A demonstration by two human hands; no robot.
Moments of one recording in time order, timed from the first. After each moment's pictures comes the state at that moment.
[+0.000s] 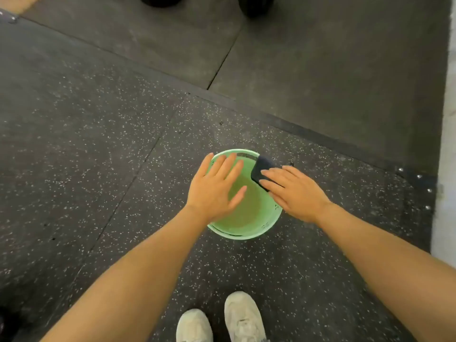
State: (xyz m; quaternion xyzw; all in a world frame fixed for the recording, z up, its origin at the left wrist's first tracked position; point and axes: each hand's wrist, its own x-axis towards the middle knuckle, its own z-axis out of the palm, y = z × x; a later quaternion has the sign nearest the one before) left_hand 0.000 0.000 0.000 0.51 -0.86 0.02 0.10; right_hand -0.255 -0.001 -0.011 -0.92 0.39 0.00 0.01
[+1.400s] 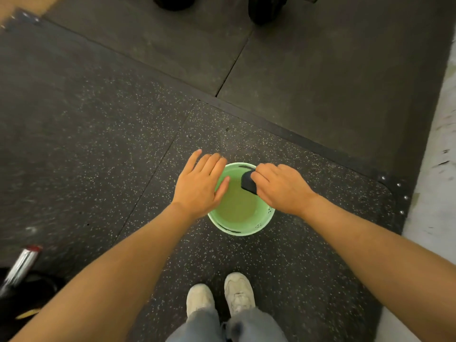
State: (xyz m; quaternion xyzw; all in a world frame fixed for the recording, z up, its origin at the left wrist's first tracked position) left_hand 0.037 -0.016 0.127 0.53 -0.84 0.00 0.10; right_hand -0.198 -0.034 0.132 -0.94 0.33 -0.09 -0.03
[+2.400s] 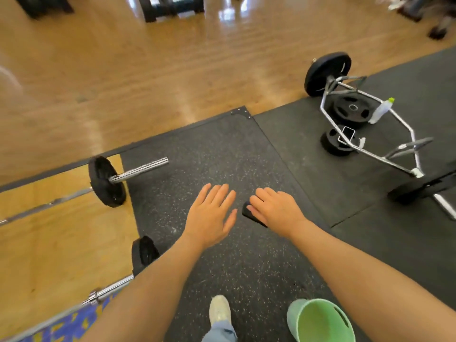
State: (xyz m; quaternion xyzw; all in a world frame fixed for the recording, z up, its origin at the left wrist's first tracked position) left_hand 0.420 0.036 0.441 0.77 -0.62 0.10 0.11; right_hand 0.273 -0.126 0.441 -0.97 0.07 -0.21 -0.08
